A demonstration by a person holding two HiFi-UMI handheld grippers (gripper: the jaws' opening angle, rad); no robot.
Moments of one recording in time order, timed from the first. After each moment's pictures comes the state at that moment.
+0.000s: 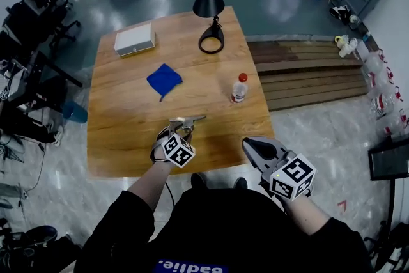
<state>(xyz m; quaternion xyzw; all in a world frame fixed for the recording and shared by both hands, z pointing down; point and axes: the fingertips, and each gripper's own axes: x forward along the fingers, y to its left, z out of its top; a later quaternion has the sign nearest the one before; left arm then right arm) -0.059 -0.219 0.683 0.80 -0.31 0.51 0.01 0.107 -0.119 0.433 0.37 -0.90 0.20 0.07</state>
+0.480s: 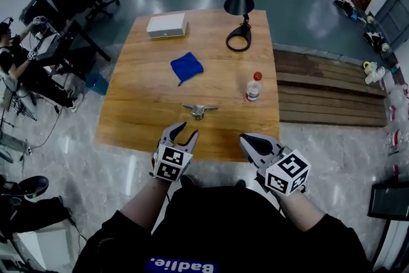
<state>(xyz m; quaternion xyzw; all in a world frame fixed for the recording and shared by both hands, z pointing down) -0.040 -0.138 0.533 0.82 -0.49 0.29 0.09 0.108 -0.106 0.436 0.26 -0.95 0.19 0.06</state>
